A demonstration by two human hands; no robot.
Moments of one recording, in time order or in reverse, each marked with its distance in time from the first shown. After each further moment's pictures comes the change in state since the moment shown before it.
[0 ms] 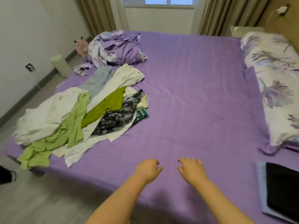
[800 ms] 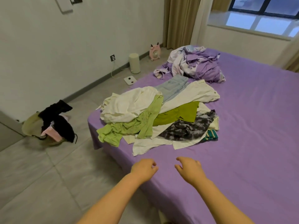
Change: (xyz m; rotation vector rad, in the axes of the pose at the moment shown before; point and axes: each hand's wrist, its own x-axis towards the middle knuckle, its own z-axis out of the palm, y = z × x) left_hand -0.131 -0.291 -0.089 -0.292 0.227 -0.310; right_hand 0.028 -0.332 -0.028 -0.072 0.025 -0.400
